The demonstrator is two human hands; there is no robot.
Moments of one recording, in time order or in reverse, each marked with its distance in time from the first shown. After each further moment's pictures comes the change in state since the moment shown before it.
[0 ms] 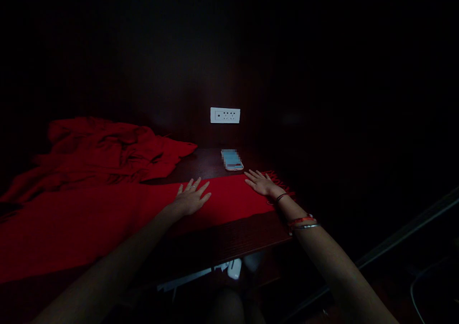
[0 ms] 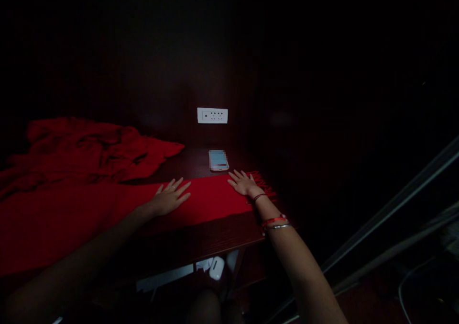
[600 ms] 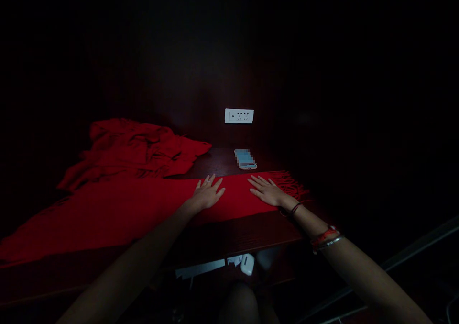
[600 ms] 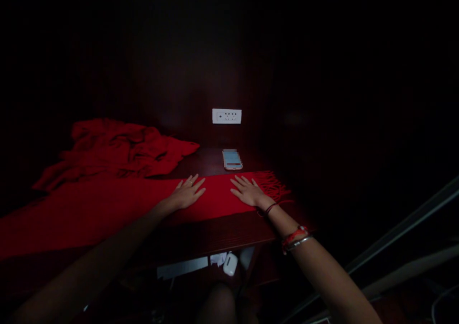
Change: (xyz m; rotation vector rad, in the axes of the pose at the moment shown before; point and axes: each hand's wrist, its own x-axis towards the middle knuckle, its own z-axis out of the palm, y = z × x) left_hand -0.002 -0.001 -0.001 -0.035 0.047 -0.012; right_hand -0.029 -0.037 0.008 -0.016 0.011 -0.214
